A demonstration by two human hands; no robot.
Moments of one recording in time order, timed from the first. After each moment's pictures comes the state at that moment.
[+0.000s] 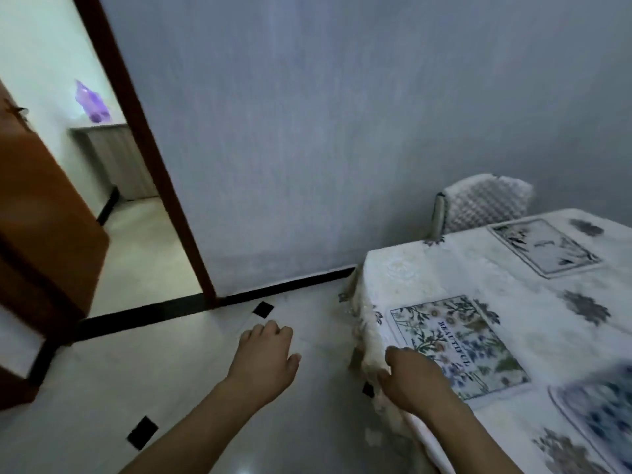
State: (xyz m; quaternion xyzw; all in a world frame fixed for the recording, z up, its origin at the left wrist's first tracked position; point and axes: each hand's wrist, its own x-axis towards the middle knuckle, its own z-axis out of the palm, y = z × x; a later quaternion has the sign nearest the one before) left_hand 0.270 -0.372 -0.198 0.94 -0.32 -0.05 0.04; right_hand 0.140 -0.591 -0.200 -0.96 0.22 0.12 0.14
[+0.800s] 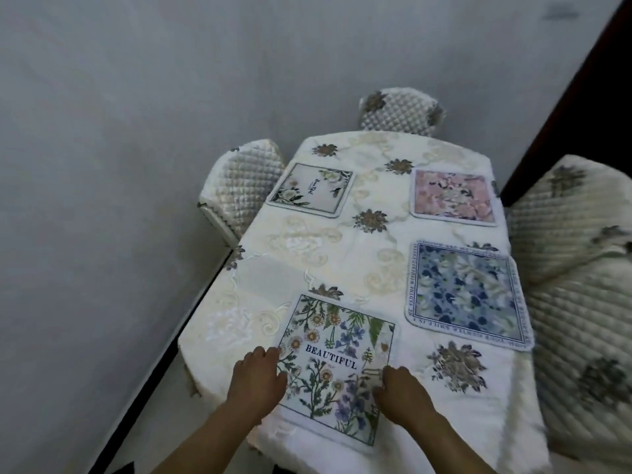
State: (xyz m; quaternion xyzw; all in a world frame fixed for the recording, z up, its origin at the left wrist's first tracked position) left_hand 0.365 -0.753 -0.301 0.73 -0.66 -0.16 -0.05; right_hand 0.095 -0.774 -0.325 -0.65 0.67 0.07 0.36
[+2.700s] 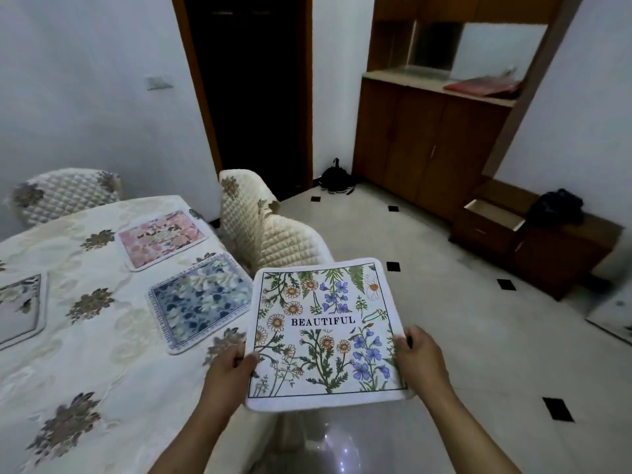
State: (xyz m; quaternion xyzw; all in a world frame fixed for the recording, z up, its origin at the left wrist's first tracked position) left_hand 0.060 -0.674 -0.216 0.49 -0.68 -0.52 0.16; right_hand -0.164 -0.463 -0.227 -0.14 0.89 -0.41 0.13
